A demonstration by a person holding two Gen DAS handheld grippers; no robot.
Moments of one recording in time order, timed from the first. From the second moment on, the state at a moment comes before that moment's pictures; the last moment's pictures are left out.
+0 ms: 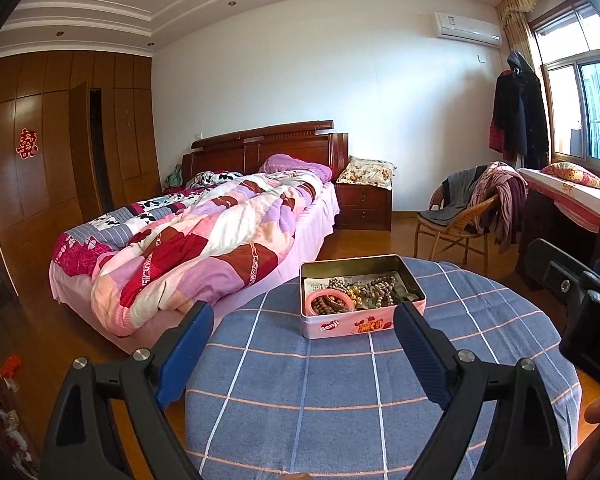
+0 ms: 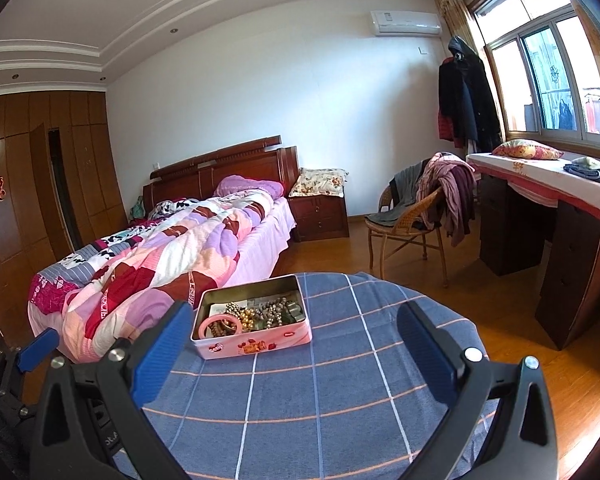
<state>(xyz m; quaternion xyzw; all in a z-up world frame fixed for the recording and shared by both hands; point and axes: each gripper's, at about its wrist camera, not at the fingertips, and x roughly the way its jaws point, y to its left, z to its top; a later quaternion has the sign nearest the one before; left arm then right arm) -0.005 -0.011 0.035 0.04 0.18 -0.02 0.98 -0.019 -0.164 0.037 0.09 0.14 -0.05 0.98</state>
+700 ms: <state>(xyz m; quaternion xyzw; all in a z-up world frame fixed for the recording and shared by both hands) -0.006 -0.010 0.037 0.04 0.18 -0.02 0.98 -0.022 -0.161 0.038 0.09 0.14 -0.05 0.98</state>
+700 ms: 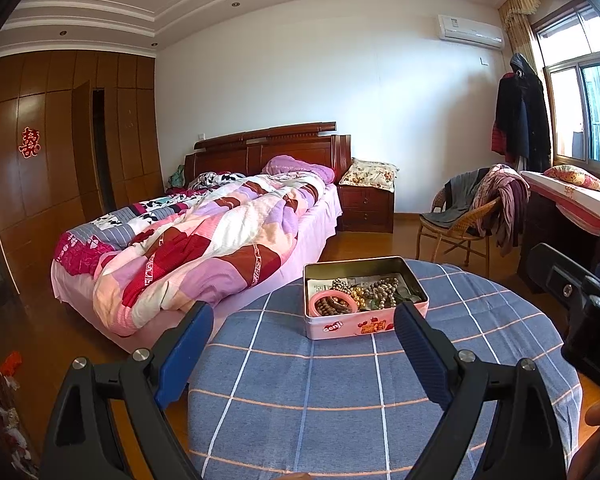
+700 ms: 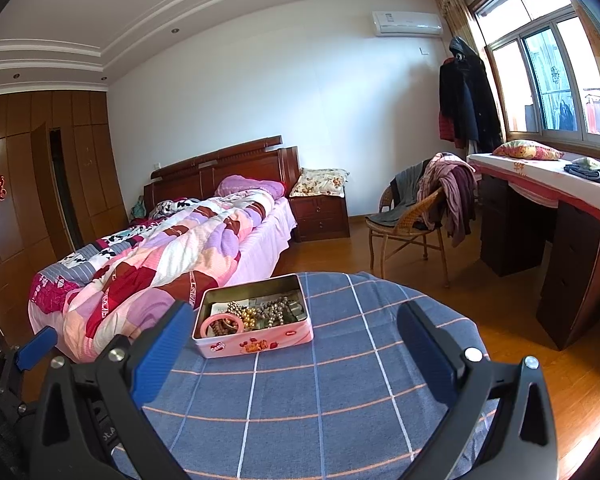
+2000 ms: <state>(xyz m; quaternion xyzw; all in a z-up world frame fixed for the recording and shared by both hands) -0.009 -0.010 0.041 0.05 0.16 -0.01 0.99 -0.025 -0.159 0.042 0.09 0.14 -0.05 0.98</state>
